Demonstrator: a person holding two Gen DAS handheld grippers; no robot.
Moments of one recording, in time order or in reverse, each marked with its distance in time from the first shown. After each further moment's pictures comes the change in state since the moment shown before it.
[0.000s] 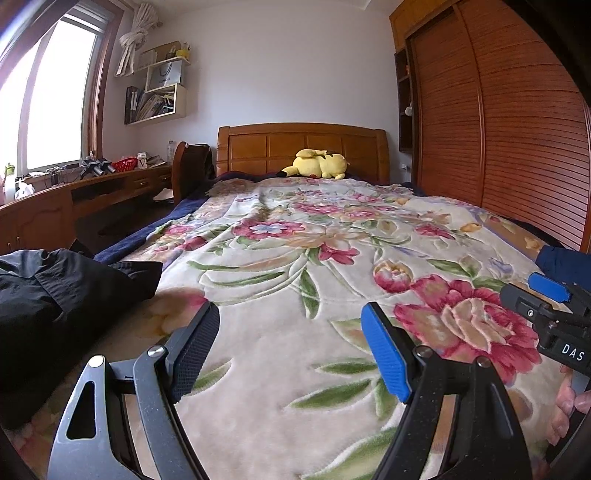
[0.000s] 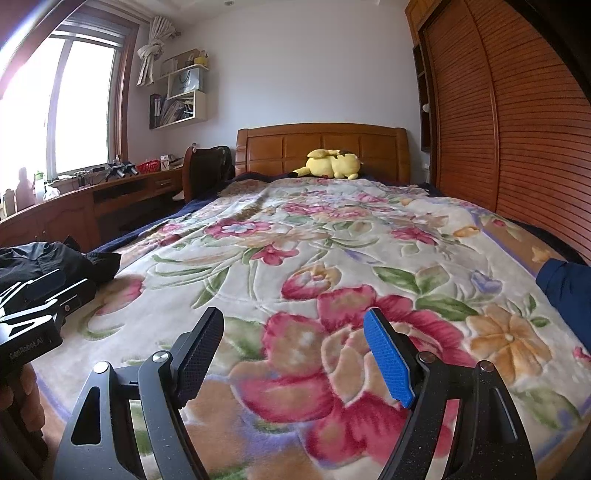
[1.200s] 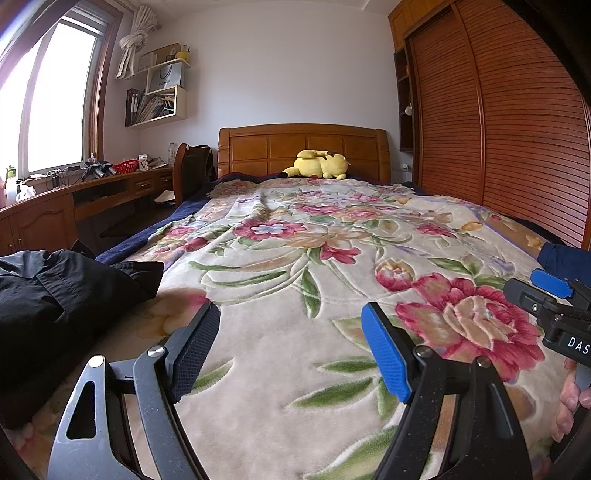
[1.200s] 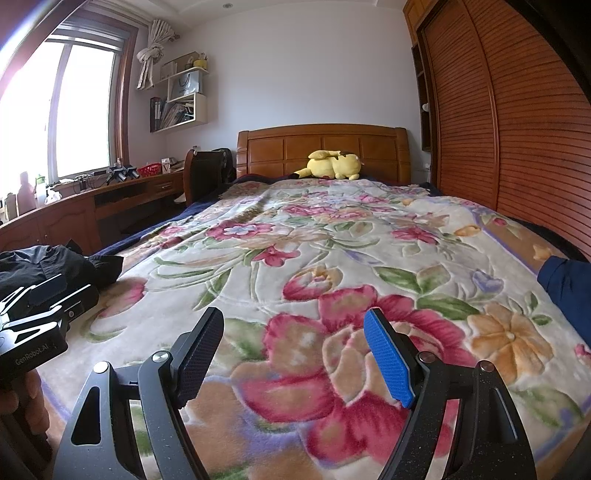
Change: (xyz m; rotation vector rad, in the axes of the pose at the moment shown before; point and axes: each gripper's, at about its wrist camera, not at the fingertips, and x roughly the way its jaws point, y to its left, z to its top) left arm 0.000 0.000 0.000 0.002 -0.004 0.001; right arm 0.000 -0.002 0.000 0.006 -0.004 0.012
